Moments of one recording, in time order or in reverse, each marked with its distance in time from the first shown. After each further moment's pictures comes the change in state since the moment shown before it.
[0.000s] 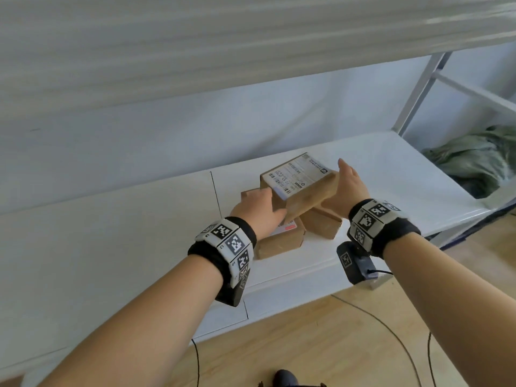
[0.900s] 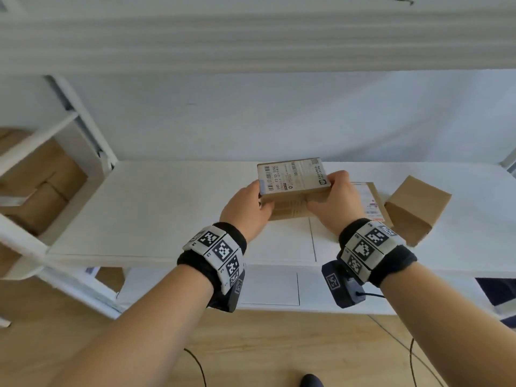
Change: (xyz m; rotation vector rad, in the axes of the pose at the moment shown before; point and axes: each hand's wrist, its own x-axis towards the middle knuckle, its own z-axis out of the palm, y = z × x) left_hand -0.168 -0.135 -0.048 -0.180 0.452 -0.140; right_hand -0.156 -0.142 0.078 0.222 -0.049 -0.384
